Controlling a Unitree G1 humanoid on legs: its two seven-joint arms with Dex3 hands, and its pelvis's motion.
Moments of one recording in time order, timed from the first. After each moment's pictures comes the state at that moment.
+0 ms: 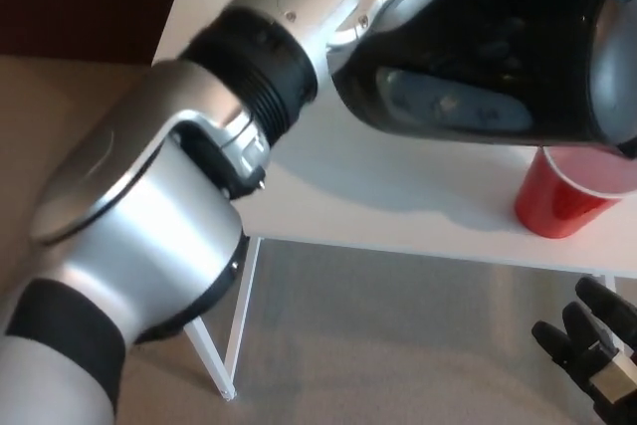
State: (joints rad) left_arm -1.38 0.08 -0.66 0.96 1.00 -0.27 0.66; right_arm 0.12 -0.13 -0.31 0.07 0.48 0.52 0.15
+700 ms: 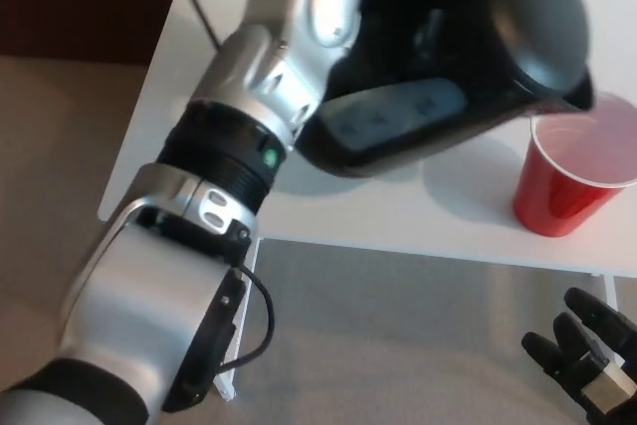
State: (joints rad) left_arm -1.12 0.01 -0.09 0.79 0.71 -0.08 0.41; right_arm 0.14 -0.12 -0.29 0.07 0.48 0.52 0.15
